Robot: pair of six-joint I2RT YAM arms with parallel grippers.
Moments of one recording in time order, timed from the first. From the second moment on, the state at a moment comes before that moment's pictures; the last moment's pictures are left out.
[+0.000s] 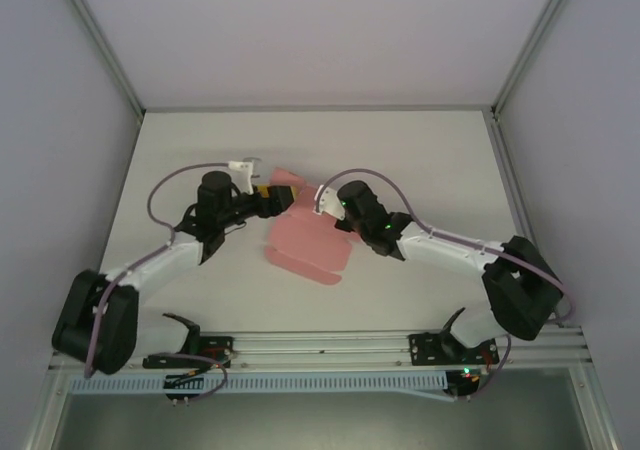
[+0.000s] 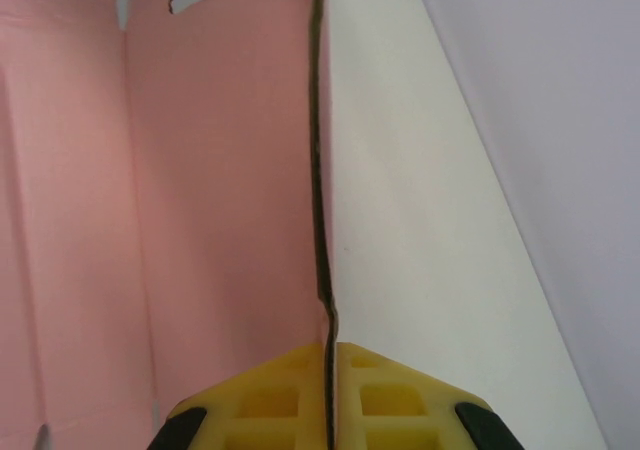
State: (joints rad) left arm -0.43 1.23 0.63 0.27 0.41 -0.55; right arm 0.81 1.44 0.85 -0.04 0.35 -0.64
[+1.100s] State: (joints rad) left arm -0.28 1.57 0.66 0.42 0.66 -0.46; right arm 0.71 1.37 0.83 -0.06 0.12 -0.53
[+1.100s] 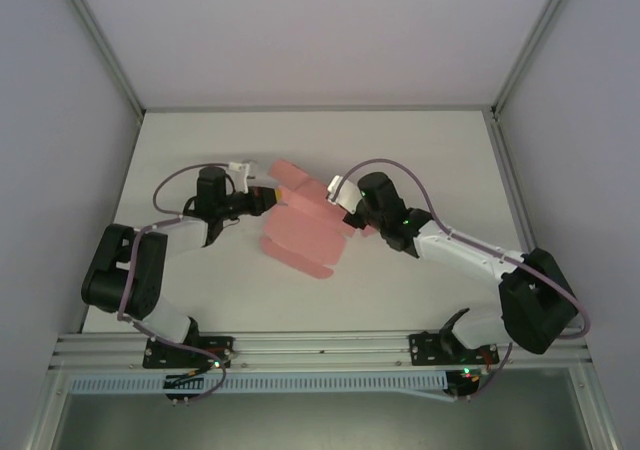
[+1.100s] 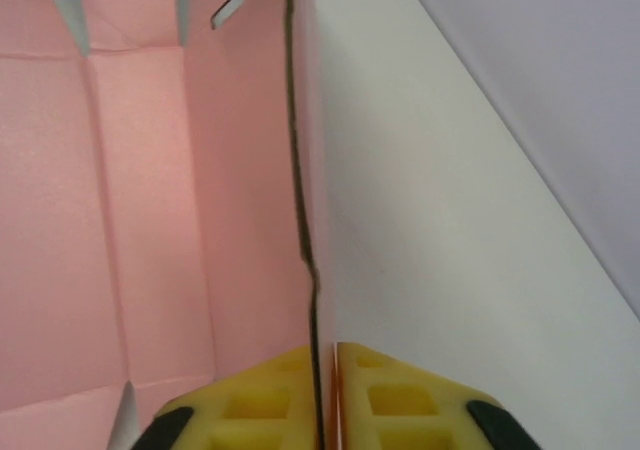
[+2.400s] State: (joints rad) left arm -0.50 1.33 0.67 0.09 0.16 -0.04; right arm 0.41 1.53 1.05 -0.22 -0.34 -0.43
